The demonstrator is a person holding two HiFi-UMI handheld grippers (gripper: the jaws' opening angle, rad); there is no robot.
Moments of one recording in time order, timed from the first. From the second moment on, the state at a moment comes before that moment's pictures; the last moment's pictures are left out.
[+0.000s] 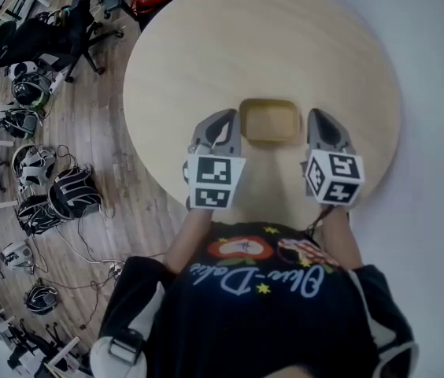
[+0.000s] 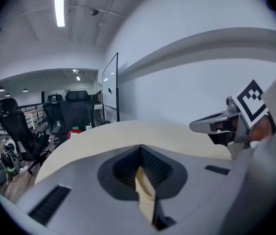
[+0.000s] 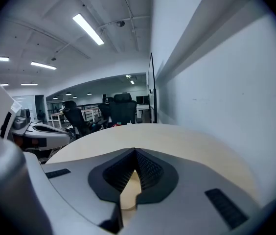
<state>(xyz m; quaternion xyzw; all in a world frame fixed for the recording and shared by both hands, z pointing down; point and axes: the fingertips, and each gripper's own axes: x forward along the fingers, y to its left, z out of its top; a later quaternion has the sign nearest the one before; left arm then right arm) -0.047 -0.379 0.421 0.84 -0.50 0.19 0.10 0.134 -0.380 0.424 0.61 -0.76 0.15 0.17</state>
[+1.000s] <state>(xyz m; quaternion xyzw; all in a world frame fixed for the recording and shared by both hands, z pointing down) -0.048 -0.348 0.397 0.84 -0.50 0.18 0.09 0.119 -0.349 0.381 0.60 -0.78 0.11 0.14</state>
